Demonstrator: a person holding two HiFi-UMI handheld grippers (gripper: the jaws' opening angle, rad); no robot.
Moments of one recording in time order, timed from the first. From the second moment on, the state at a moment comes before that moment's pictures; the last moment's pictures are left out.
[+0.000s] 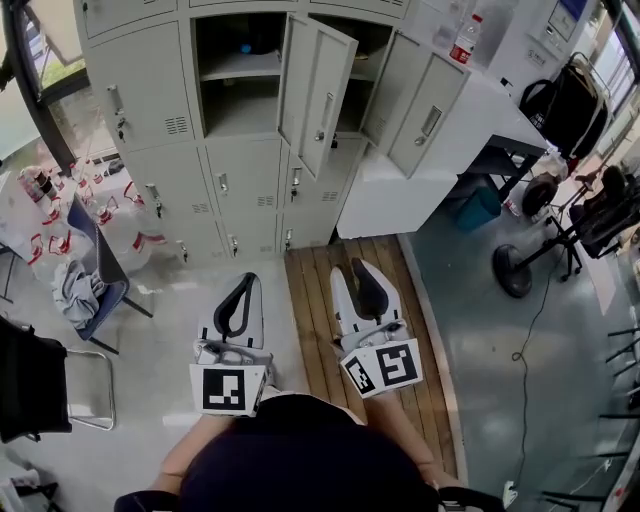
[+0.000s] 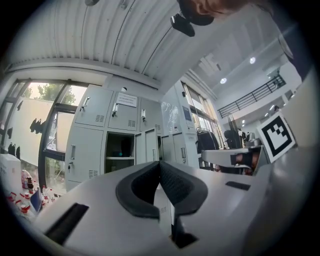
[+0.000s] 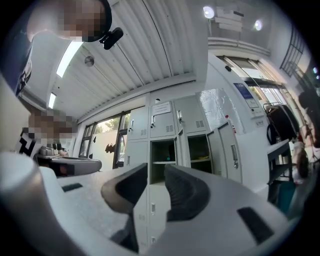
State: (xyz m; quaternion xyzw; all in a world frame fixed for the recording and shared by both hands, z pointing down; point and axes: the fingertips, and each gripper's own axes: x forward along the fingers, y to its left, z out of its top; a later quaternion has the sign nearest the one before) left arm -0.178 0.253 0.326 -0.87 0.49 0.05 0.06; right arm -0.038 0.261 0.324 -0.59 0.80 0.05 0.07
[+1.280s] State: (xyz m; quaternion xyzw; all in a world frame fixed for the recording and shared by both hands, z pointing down) left arm -0.176 0.025 0.321 -0.88 0.46 0.06 0.05; right arm -0.025 0.042 0.321 -0.60 0.79 0.06 0.07
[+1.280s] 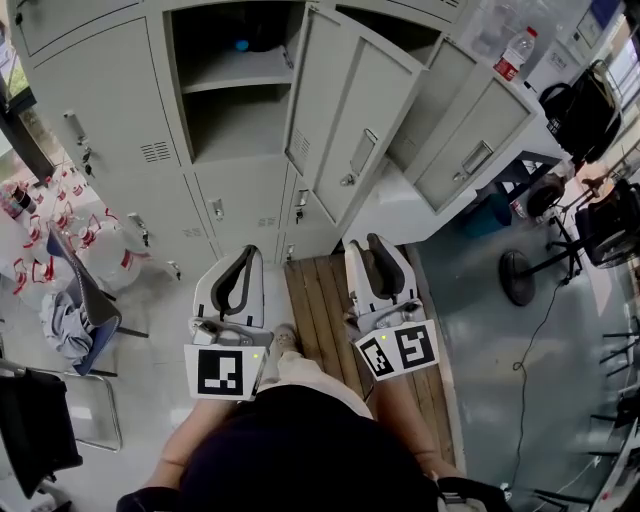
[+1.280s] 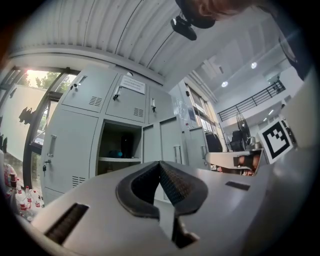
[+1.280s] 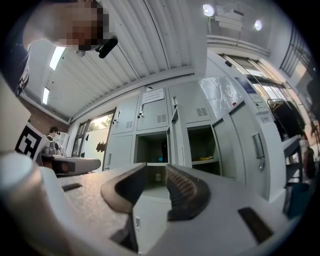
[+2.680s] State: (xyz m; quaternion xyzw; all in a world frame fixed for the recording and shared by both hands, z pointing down) left arm -0.074 -0.122 0.316 -0.89 0.45 0.05 0.04; right arm 0.034 -0.091 0.323 -0.36 0.93 0.03 0.05
